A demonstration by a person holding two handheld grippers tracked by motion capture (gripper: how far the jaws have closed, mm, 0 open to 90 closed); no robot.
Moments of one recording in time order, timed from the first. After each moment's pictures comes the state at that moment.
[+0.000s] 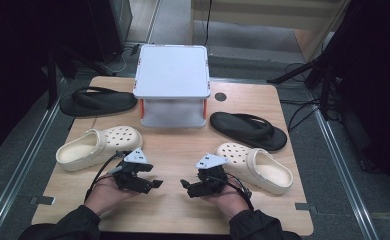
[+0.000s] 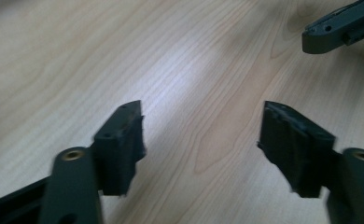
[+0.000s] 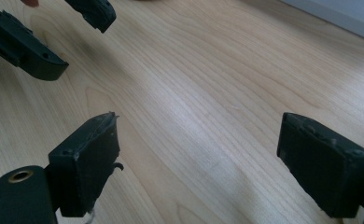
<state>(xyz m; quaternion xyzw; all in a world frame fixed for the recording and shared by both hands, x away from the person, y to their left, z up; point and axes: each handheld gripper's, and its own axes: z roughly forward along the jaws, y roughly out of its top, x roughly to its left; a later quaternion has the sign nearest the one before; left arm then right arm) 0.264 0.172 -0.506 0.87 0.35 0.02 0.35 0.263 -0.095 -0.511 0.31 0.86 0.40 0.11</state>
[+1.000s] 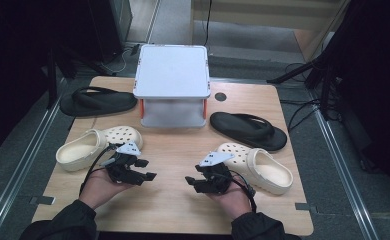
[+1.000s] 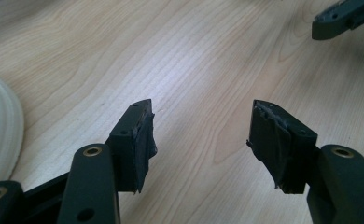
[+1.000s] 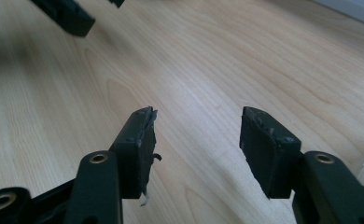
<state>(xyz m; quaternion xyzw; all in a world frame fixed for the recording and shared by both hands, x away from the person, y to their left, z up) 0.274 0.192 -0.492 0.87 0.34 0.02 0.36 0.267 -0.106 -0.502 0.30 0.86 0.40 0.06</state>
